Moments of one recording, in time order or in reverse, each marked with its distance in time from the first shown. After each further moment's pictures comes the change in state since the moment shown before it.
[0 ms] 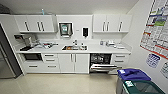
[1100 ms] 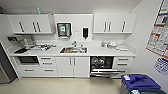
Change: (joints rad) left arm -0.021 -0.002 -0.007 0.002 -0.009 0.000; right arm 0.017 0.002 0.000 -0.003 0.009 0.000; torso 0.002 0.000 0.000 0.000
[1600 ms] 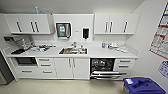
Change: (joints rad) left arm 0.020 0.004 0.007 0.000 0.009 0.000; right arm -0.020 -0.002 -0.004 -0.001 -0.007 0.000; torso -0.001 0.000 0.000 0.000
